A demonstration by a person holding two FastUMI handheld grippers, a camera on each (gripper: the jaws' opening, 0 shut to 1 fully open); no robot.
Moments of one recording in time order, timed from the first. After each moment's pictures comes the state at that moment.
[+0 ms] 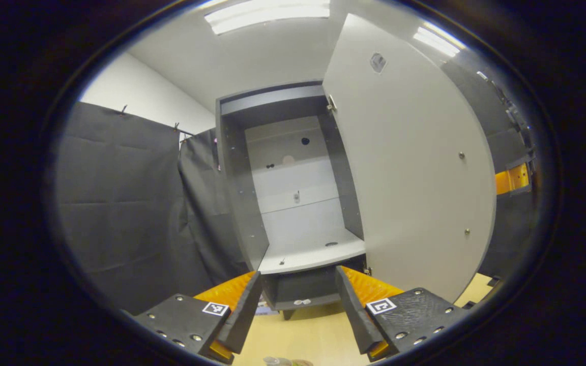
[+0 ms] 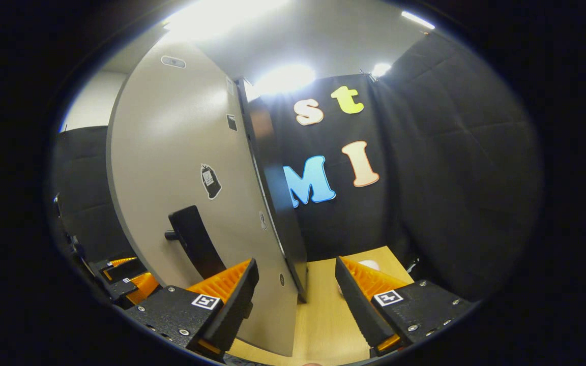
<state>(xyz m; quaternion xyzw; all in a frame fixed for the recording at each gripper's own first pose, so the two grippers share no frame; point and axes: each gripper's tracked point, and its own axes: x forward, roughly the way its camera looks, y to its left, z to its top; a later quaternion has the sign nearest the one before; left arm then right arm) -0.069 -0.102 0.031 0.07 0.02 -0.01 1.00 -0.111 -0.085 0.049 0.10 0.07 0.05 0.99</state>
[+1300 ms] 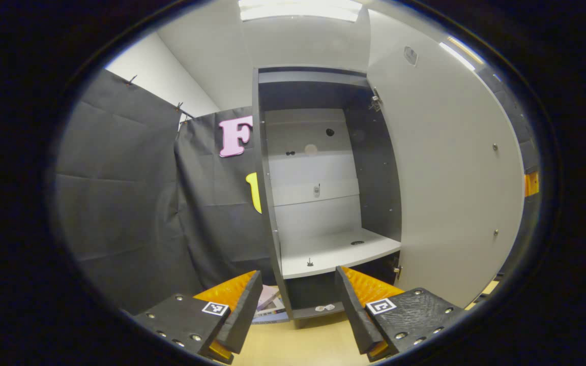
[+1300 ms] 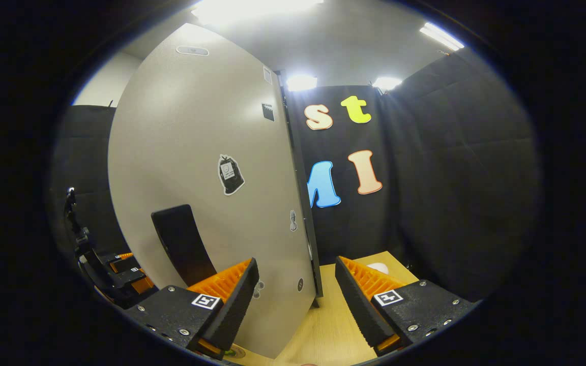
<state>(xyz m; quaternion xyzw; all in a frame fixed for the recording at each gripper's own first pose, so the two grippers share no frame) 0.011 0.031 -0.013 0.04 0.02 -0.06 1.00 -0.096 0.039 0.052 0.08 0.04 -0.01 1.00</state>
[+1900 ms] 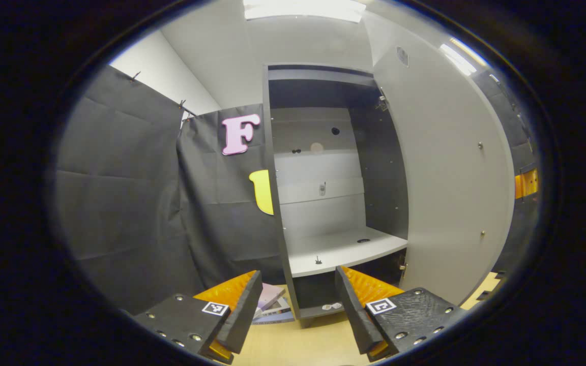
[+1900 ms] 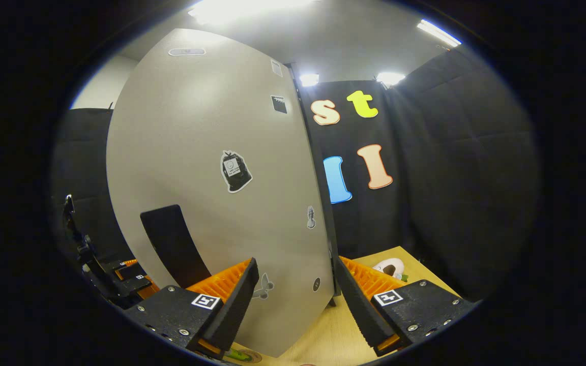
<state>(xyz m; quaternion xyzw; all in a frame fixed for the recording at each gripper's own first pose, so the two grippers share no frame) 0.015 0.054 -0.017 0.03 0.01 -0.06 1.00 -0.078 0.087 0.048 0.09 0.06 0.02 0.99</state>
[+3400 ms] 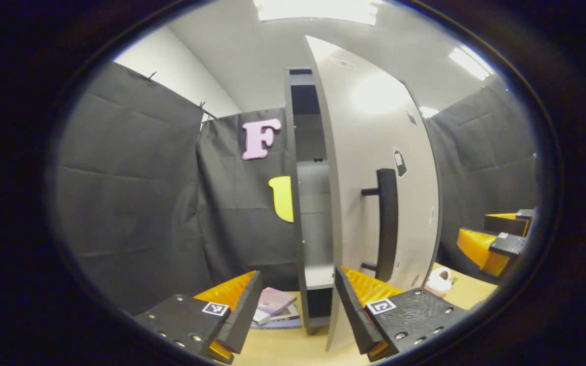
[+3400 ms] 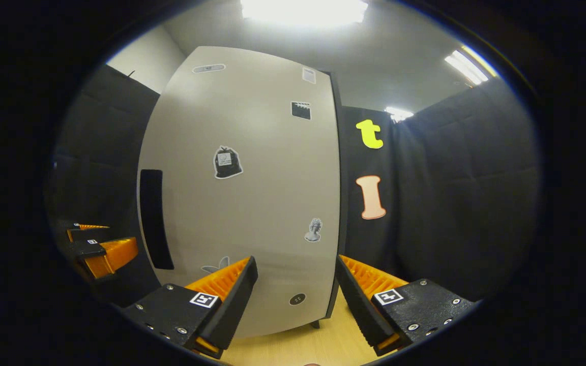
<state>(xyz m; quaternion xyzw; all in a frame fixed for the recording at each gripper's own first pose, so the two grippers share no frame) 0.002 0.045 -0.002 0.00 0.01 0.00 1.00 -0.027 0.136 0.043 -0.03 -0.04 -0.03 1.00</state>
